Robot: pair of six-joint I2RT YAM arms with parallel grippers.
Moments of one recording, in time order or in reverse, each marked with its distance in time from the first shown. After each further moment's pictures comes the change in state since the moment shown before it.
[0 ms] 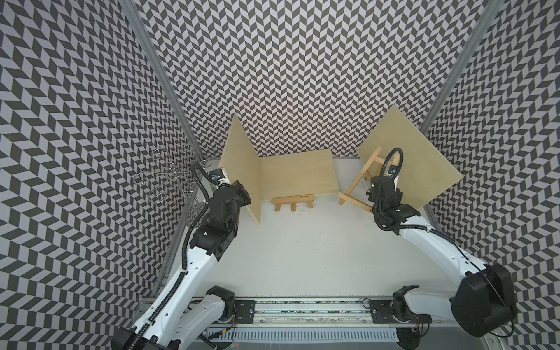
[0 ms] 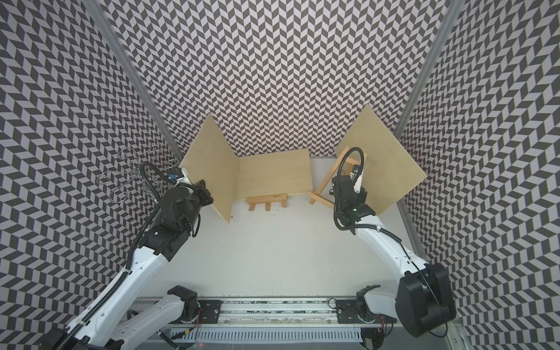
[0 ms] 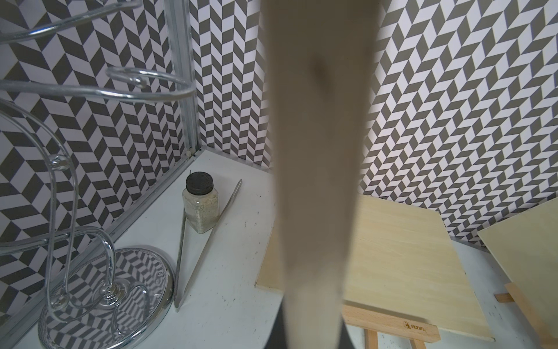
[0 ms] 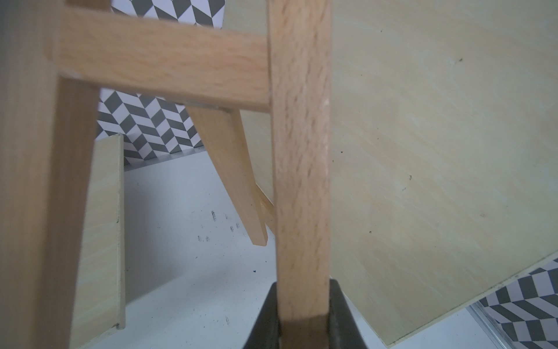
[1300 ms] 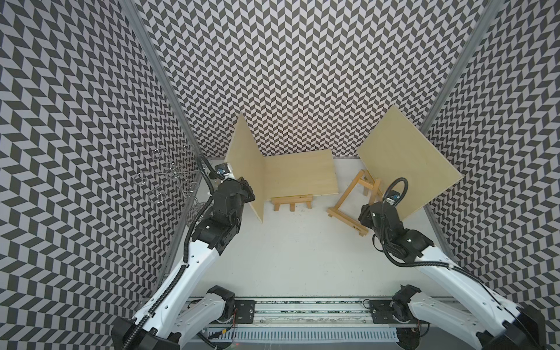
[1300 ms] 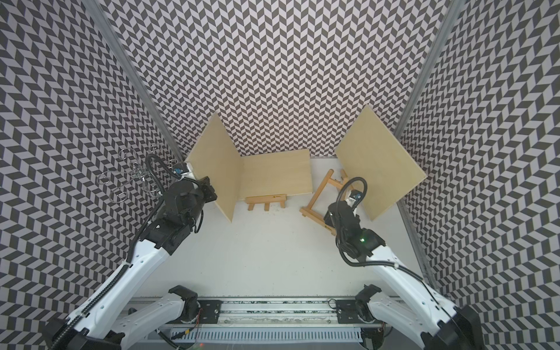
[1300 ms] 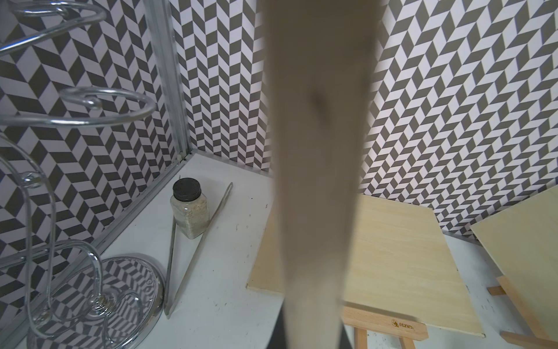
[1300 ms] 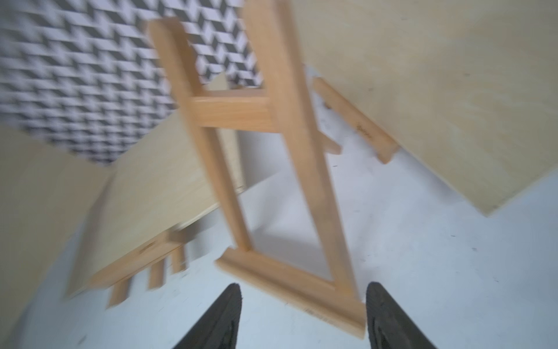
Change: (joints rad) left arm -0.049 0.074 0.105 -0.066 -0.008 -0.012; right arm 0.206 -0.391 -0.193 -0.216 -0.368 0.349
